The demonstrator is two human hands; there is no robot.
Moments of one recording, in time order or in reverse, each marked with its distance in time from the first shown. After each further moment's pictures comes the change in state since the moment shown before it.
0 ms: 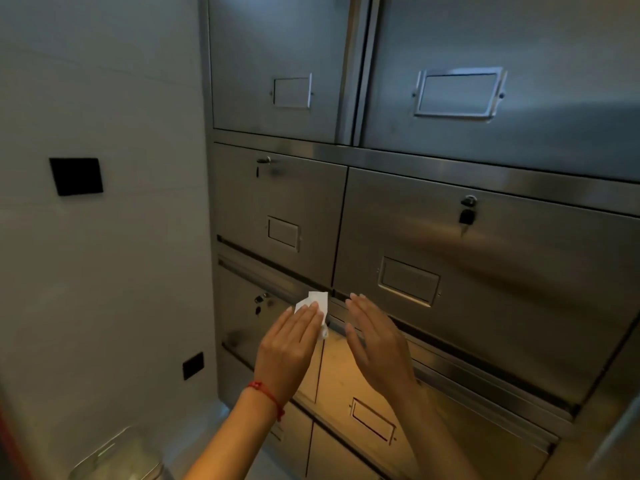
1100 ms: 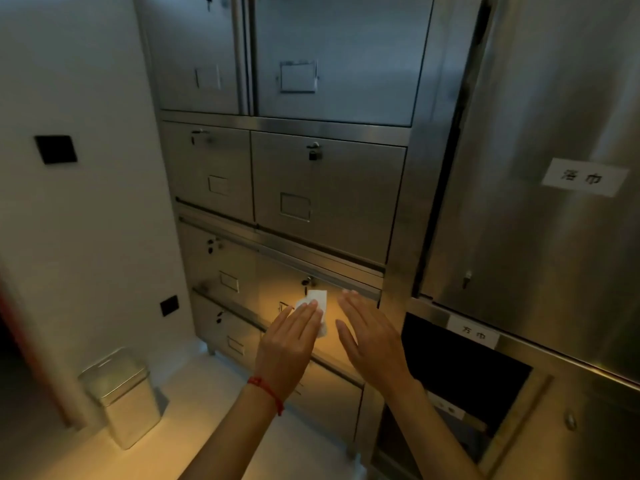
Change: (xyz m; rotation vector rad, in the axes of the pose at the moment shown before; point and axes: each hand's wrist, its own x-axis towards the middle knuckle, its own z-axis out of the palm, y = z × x) left_hand -0.069 0.373 -0.133 -0.041 -0.089 0.042; right_hand -0.283 0.023 -0.297 -0.035 -0.022 0.036
